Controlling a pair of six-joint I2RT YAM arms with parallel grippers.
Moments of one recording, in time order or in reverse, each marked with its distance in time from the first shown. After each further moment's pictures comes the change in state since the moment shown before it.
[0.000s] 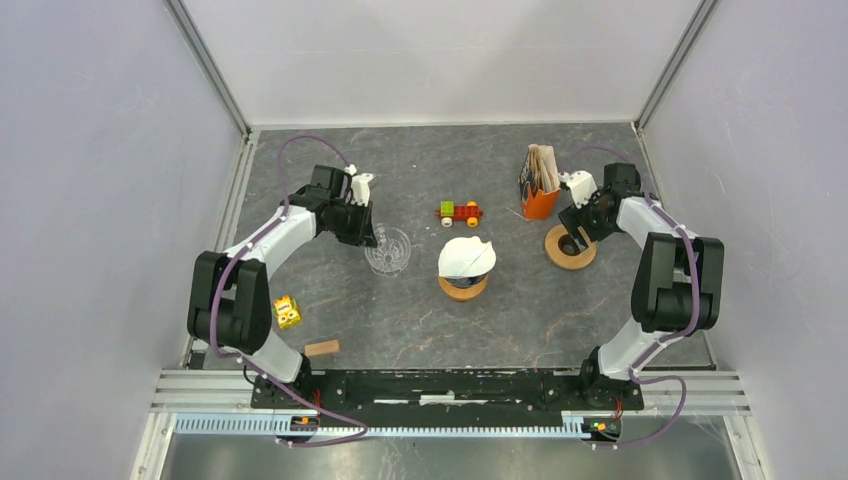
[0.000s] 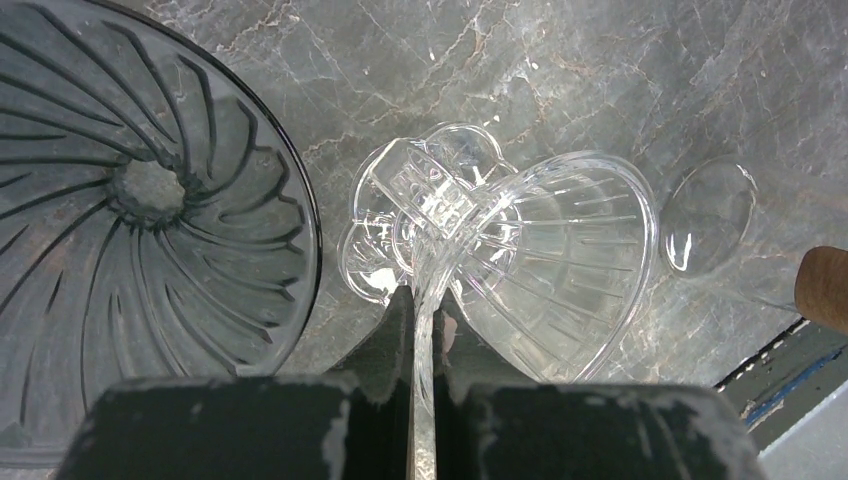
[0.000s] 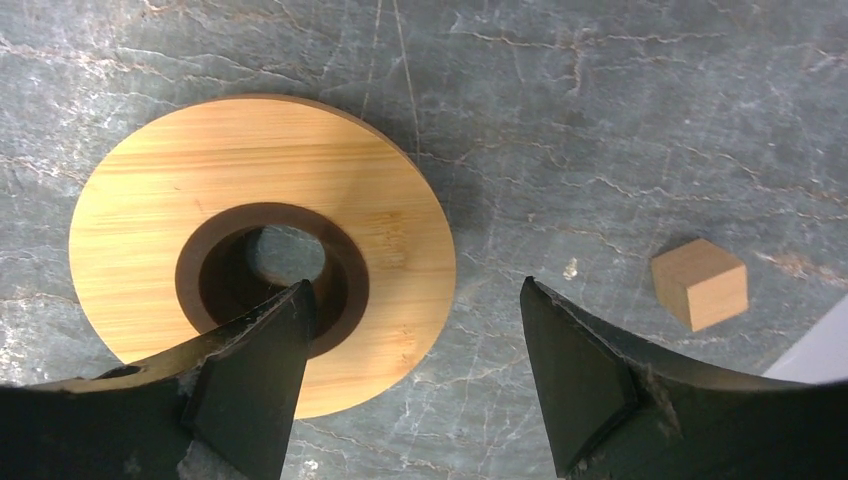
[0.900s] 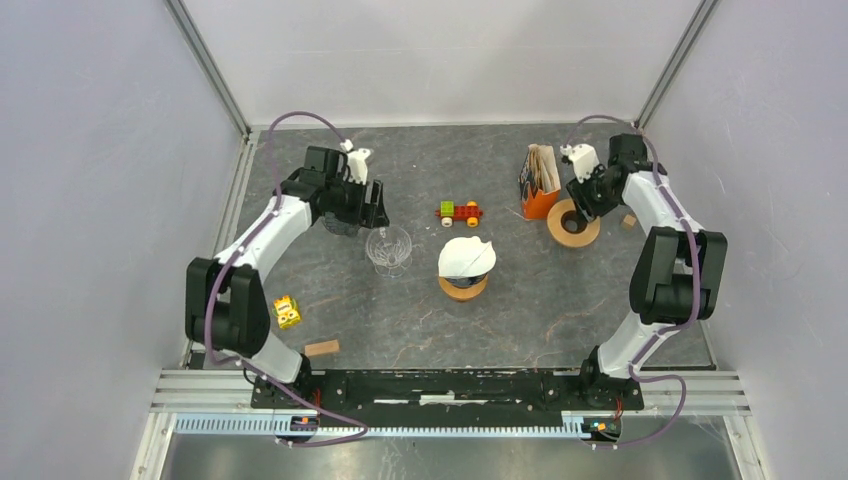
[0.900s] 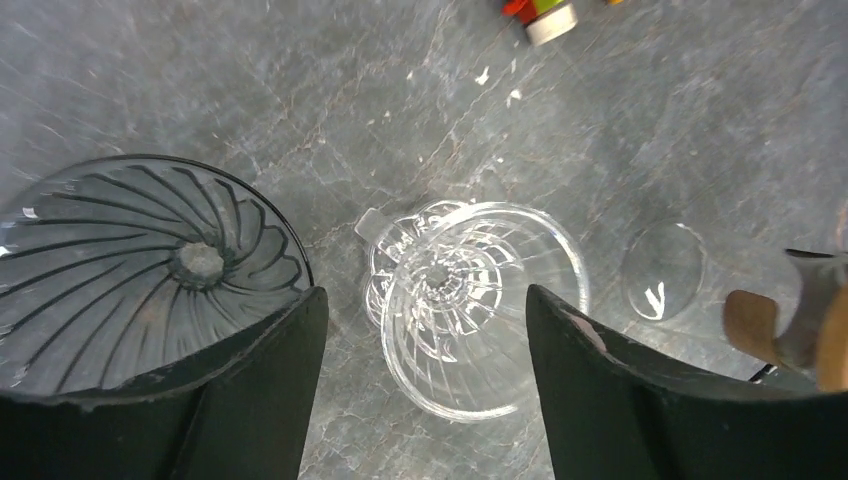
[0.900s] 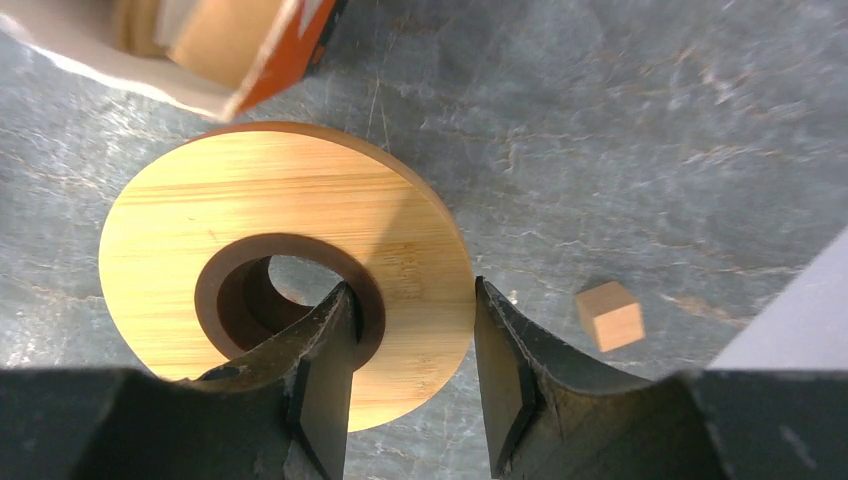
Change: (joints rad) left arm 0.003 0.010 0.124 0.014 -0.002 -0.003; right arm 0.007 0.068 0.240 -0.177 -0.087 -0.008
